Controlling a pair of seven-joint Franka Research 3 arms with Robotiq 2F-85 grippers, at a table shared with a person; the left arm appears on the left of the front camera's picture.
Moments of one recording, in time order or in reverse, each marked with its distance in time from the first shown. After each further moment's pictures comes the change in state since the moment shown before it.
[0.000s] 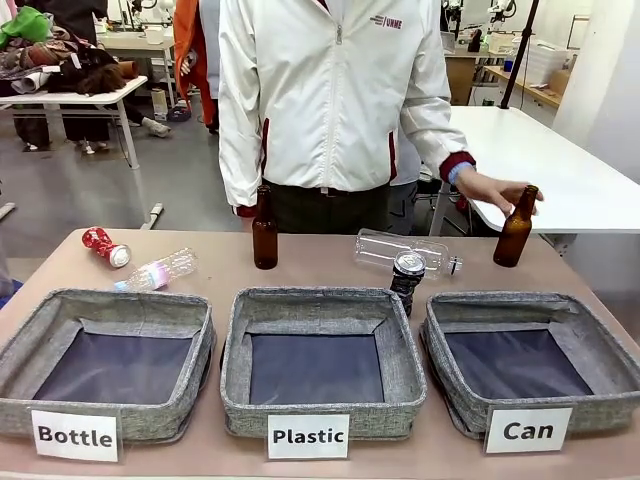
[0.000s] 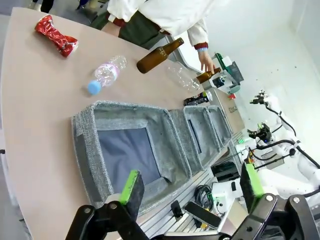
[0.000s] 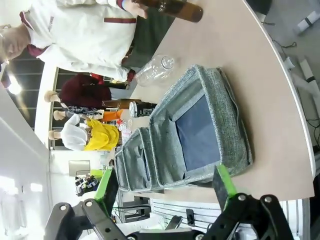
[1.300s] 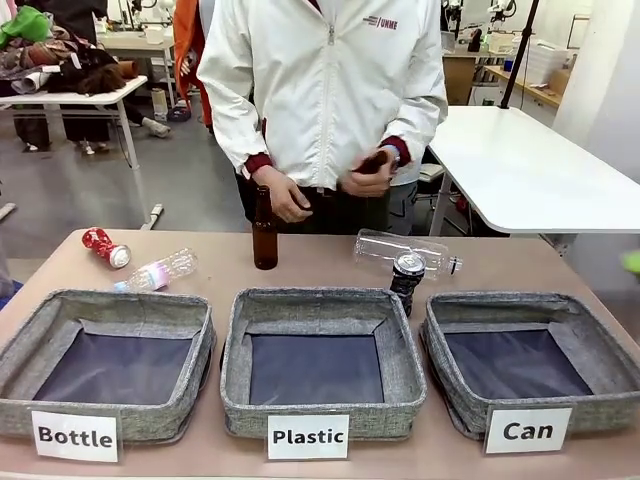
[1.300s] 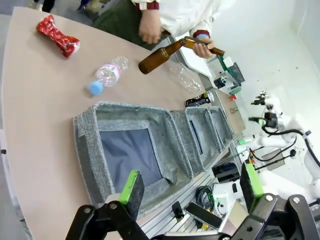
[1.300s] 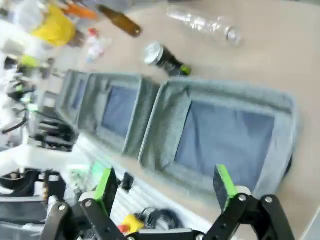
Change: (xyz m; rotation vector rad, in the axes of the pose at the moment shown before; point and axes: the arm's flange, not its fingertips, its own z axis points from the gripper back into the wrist) left arm 0.001 0.002 -0.002 0.005 -0.002 0.001; right arm -0.013 0.126 -0.119 -0.118 0.366 0.642
